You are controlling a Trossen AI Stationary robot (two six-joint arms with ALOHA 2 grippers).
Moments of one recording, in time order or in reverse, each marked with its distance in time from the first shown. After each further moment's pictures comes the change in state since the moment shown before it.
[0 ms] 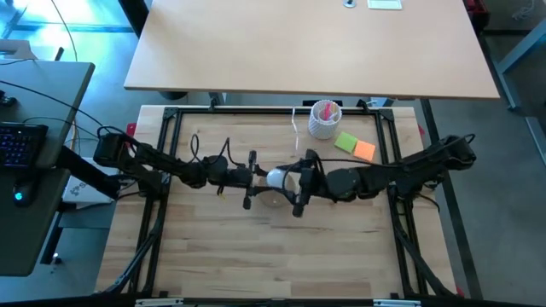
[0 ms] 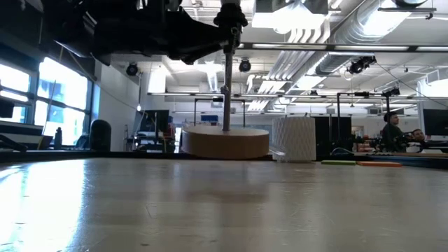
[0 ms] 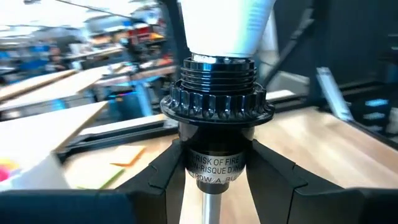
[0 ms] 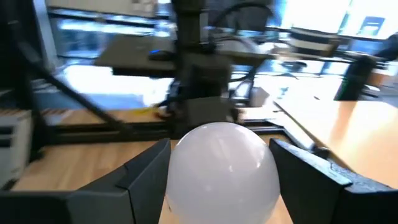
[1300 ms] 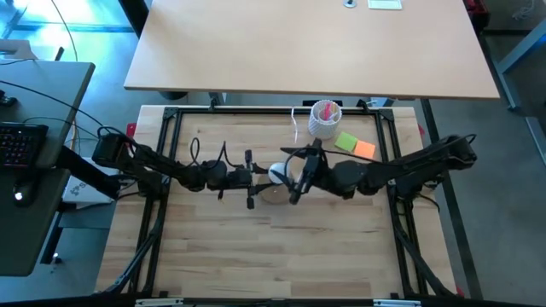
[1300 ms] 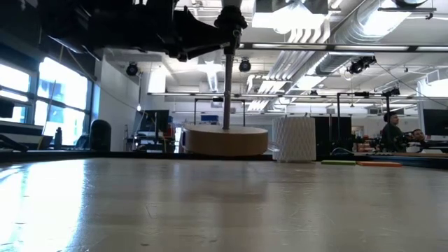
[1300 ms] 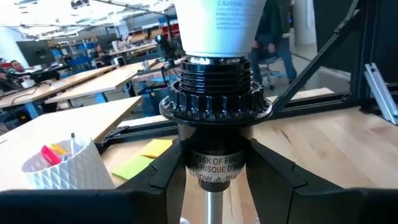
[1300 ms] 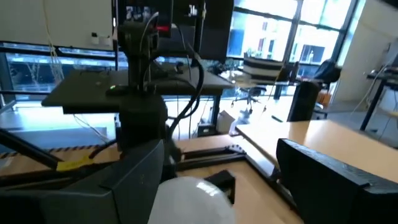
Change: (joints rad) left arm -0.047 -0.003 0.004 -0.013 -0.206 0.025; right arm -0.023 -0.017 -0.005 0.190 0.110 -0.105
